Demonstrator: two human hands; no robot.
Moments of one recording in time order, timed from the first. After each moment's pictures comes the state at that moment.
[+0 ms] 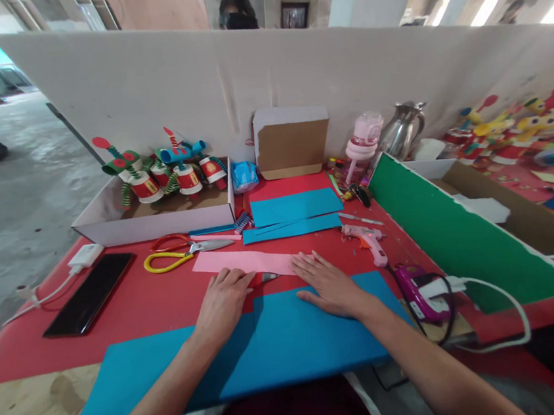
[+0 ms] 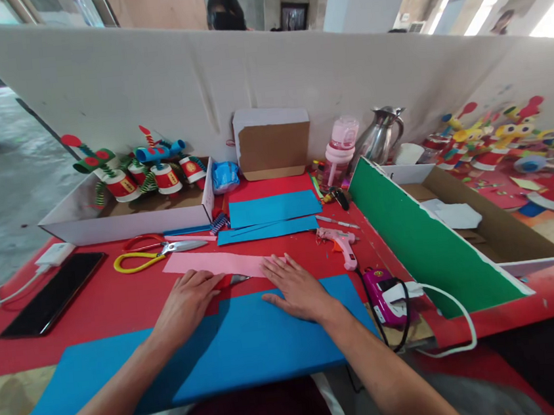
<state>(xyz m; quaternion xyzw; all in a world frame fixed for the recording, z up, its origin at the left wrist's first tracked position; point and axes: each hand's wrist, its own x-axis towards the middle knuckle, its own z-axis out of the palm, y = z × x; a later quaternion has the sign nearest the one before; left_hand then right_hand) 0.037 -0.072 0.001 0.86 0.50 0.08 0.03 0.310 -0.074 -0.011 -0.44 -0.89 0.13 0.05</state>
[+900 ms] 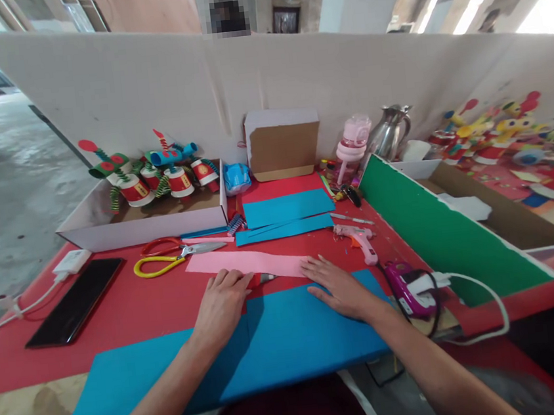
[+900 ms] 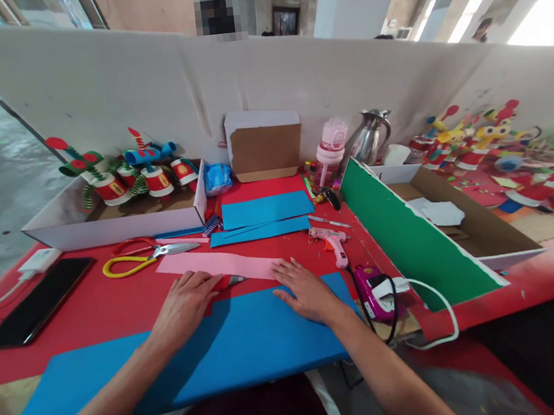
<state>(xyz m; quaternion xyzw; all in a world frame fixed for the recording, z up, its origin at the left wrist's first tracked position) 0.047 -0.073 0.000 0.87 0.49 0.08 0.02 0.338 -0.092 -0.008 -0.46 -0.86 0.18 0.13</state>
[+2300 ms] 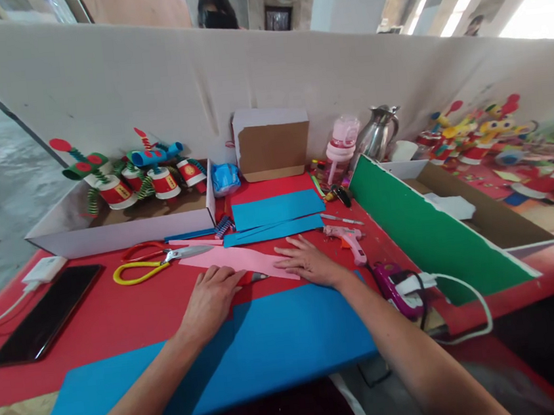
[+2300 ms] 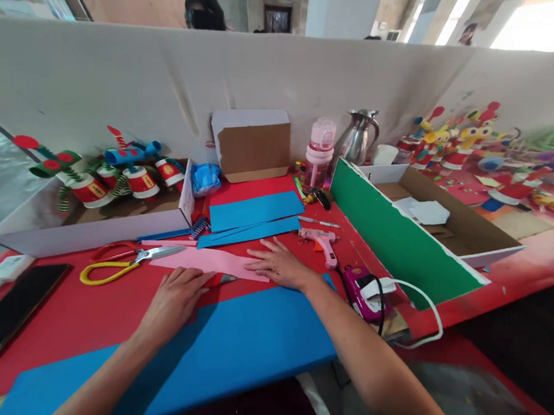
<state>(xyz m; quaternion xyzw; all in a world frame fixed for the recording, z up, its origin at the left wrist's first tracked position) 0.052 -0.053 -0.001 0.88 0.47 0.08 0.03 0.336 -0.028 -0.010 -0.42 -0.88 0.19 0.07</state>
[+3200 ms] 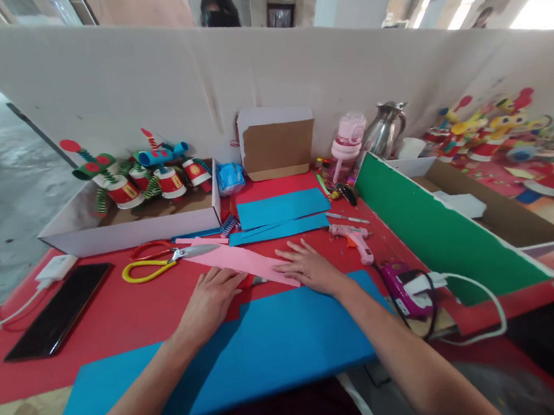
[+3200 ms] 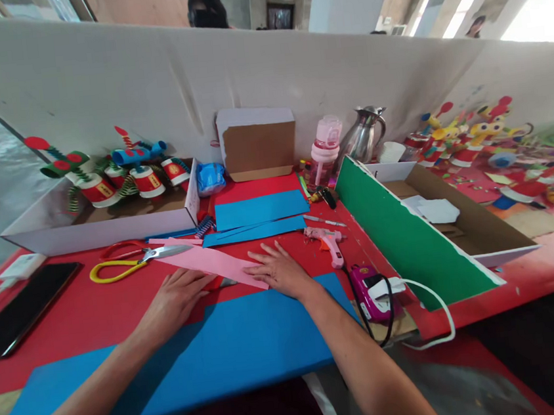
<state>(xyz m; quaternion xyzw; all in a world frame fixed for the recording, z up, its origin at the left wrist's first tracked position) 0.032 -0.050 -0.016 0.89 0.42 0.18 0.02 0.315 -0.039 -0.018 -0.45 -0.88 0.16 0.06</state>
